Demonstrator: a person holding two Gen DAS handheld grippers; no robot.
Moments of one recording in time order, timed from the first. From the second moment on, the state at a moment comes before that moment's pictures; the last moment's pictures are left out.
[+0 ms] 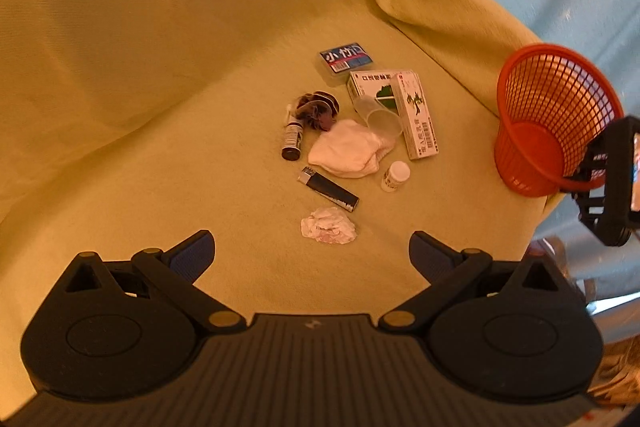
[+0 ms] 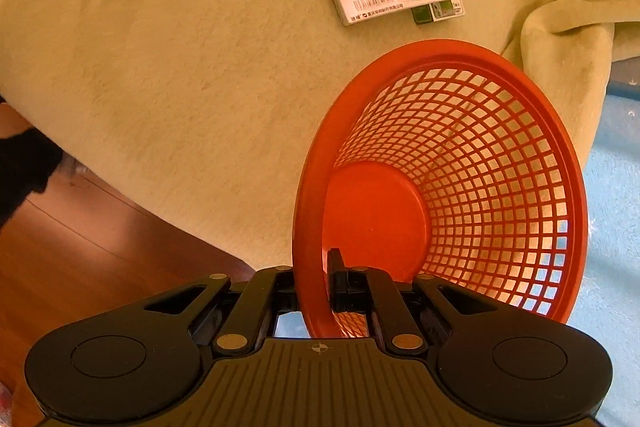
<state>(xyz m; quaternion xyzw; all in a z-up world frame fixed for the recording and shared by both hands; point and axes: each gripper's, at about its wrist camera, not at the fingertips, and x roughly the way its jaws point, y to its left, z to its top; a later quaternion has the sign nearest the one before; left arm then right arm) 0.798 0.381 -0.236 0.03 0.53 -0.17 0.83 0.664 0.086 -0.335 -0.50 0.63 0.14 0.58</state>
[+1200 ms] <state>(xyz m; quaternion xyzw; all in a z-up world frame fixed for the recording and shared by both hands) 0.851 0.342 -0.350 0.07 0.52 -0.26 0.81 0.706 0.129 -0.361 -0.52 0.51 0.17 0.66</state>
